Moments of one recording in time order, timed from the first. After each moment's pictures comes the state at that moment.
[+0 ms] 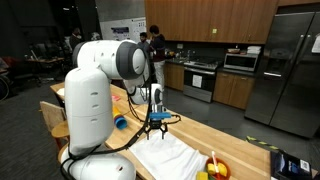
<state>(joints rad) 0.07 0.17 0.10 -2.35 -0.18 2.03 -0.40</state>
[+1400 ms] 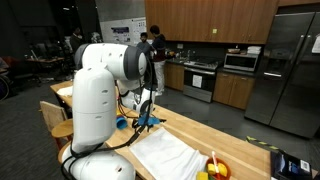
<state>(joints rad) 0.04 0.24 0.29 -2.43 0.29 2.57 -0.73</state>
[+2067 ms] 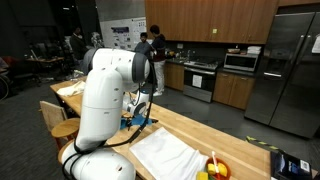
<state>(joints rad) 0.05 0.38 0.39 -2.36 0.36 2.69 -0.72</state>
